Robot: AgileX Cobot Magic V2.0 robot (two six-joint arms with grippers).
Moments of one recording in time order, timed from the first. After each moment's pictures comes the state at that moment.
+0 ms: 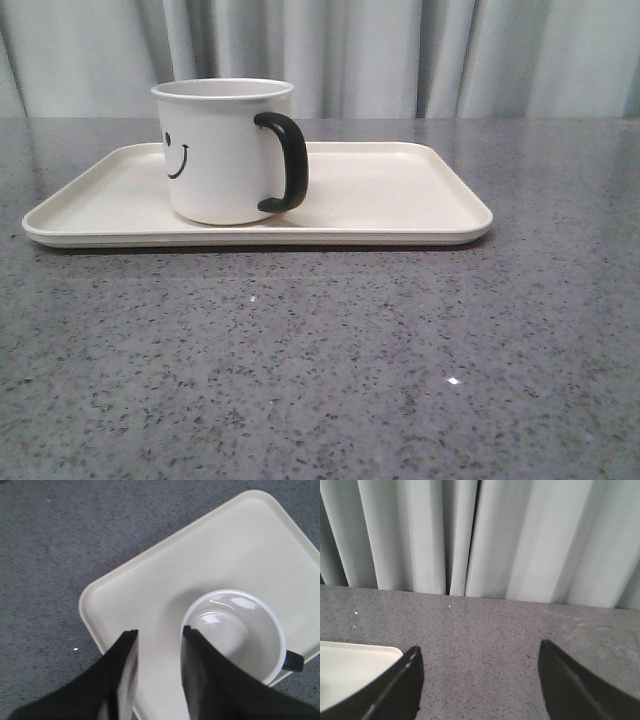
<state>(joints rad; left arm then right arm) -0.44 1.60 -1.86 0.00 1.26 0.03 0.04 0.75 -1.16 0.08 0.70 -0.07</state>
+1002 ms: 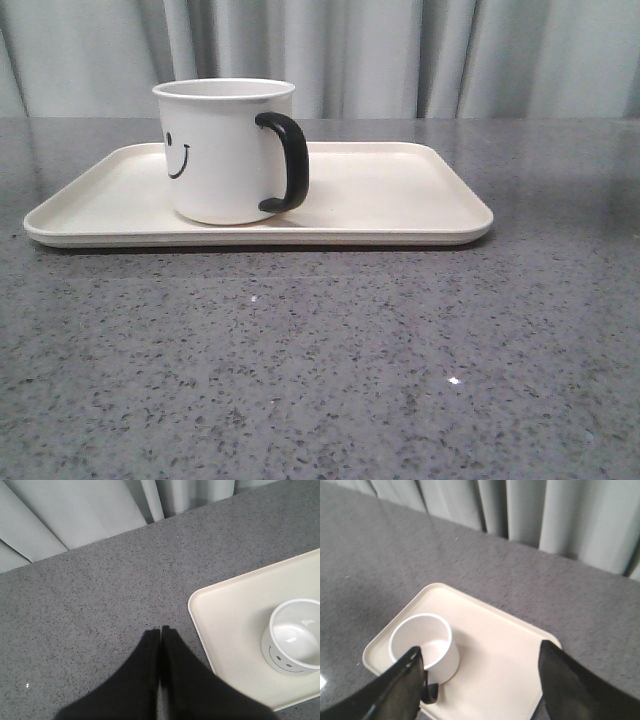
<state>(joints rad) -0.27 1.29 -1.80 0.11 1.28 0.01 0.29 1.26 -1.54 0.50 0.93 -0.33</state>
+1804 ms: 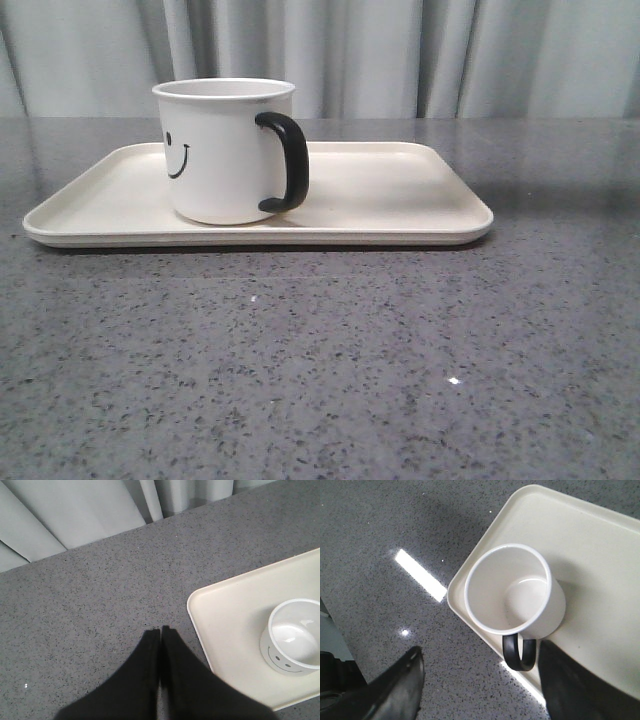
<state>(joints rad) -0.27 1.29 -1.80 0.11 1.28 0.01 0.35 1.59 -1.61 0.78 1.13 -0.33</state>
